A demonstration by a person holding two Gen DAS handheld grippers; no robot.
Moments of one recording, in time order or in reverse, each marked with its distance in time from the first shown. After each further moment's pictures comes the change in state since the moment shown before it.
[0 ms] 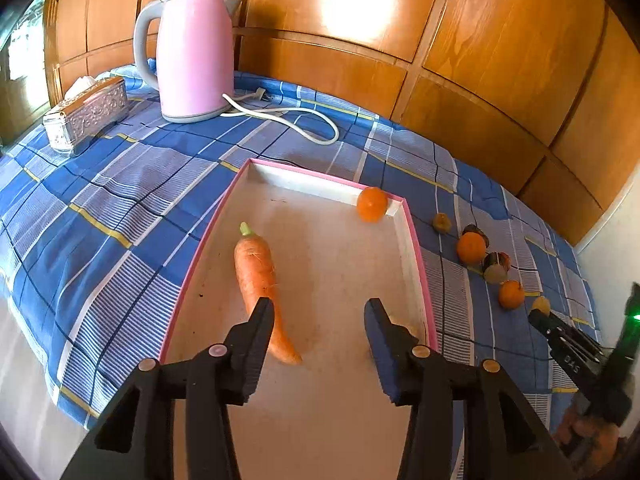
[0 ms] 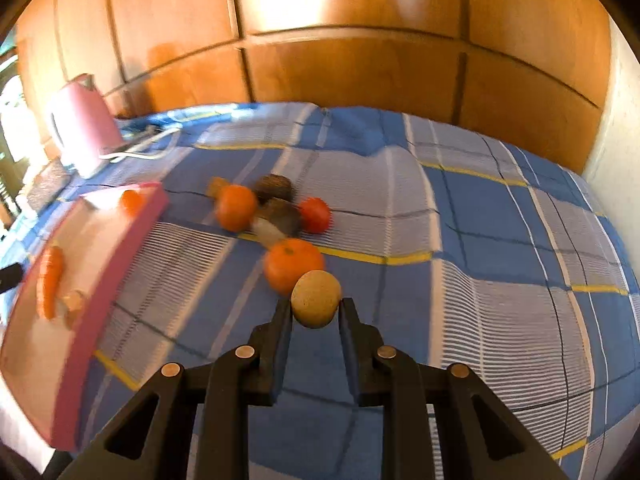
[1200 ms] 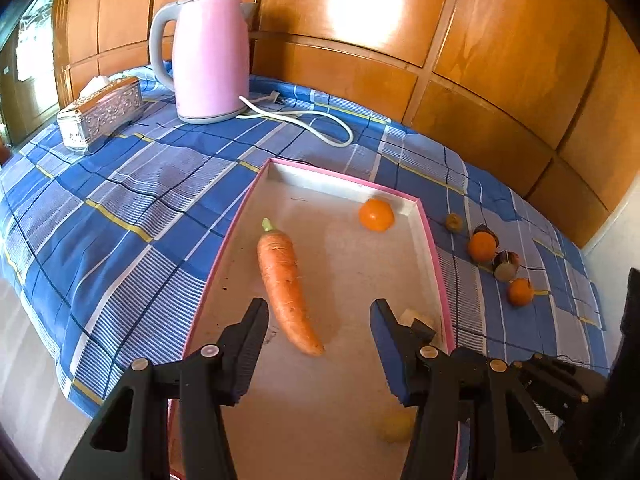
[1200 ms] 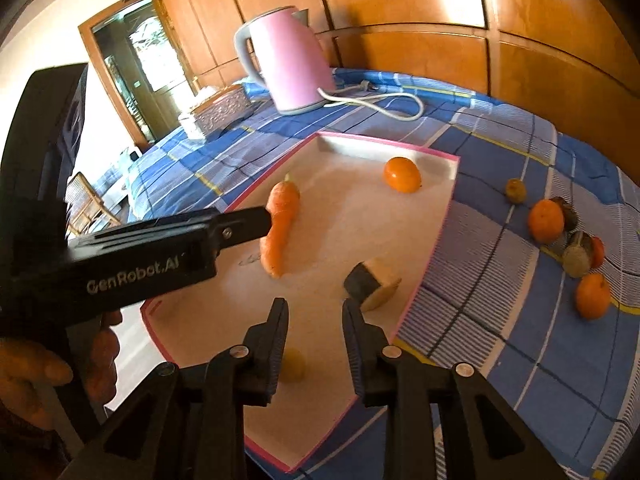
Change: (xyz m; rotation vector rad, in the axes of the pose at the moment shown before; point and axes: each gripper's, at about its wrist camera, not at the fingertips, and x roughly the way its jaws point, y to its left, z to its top) left arm -0.008 0.011 -0.007 -0.002 -0.017 0.029; right arm -0.014 0.163 -0.014 -0.250 0.115 0.446
